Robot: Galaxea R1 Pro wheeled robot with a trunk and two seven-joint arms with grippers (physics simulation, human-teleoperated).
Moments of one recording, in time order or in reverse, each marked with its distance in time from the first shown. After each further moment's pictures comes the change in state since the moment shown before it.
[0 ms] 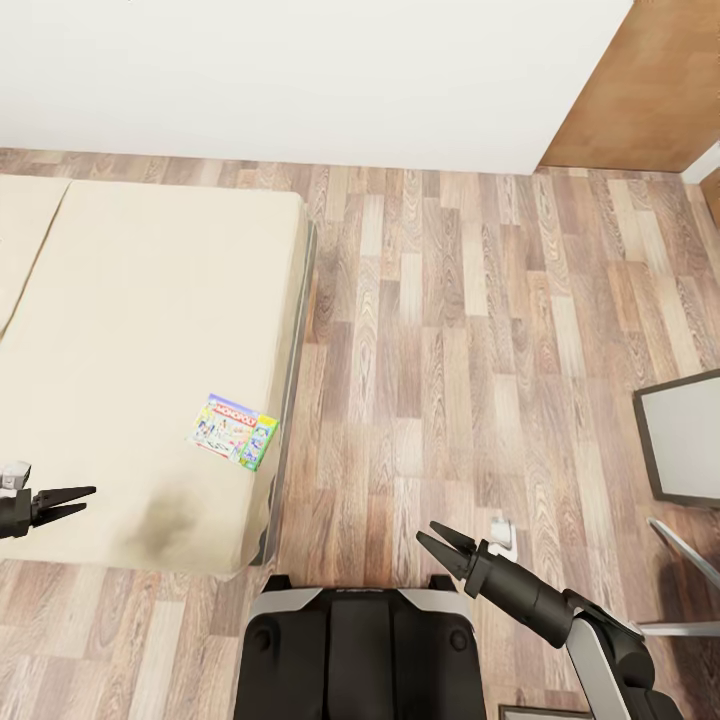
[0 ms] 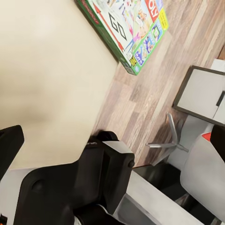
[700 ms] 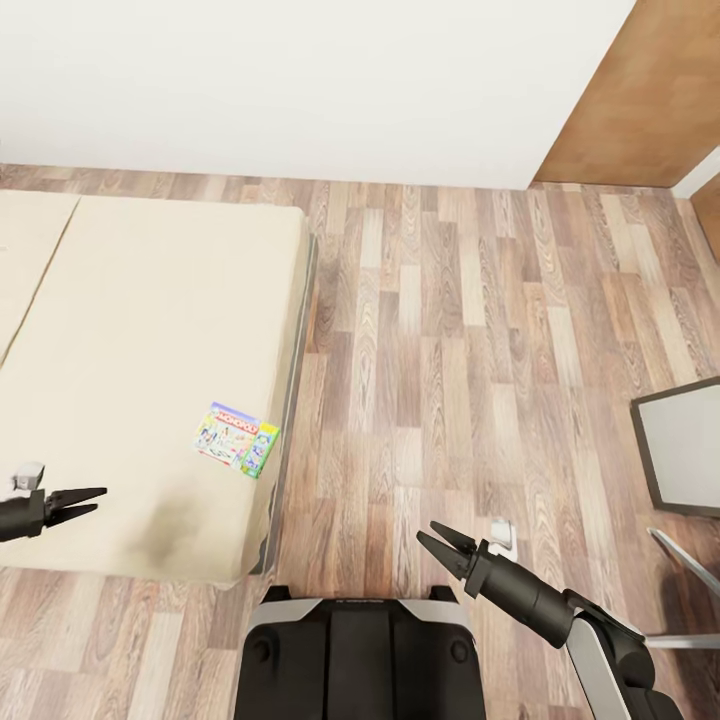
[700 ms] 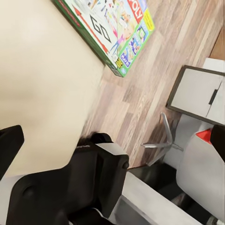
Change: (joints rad) left arm 0.005 -0.028 -0.002 0.000 0.000 0.000 0.001; right arm 0.000 0.000 -0.001 0.000 0.000 0.000 -0.001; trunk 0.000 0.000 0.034
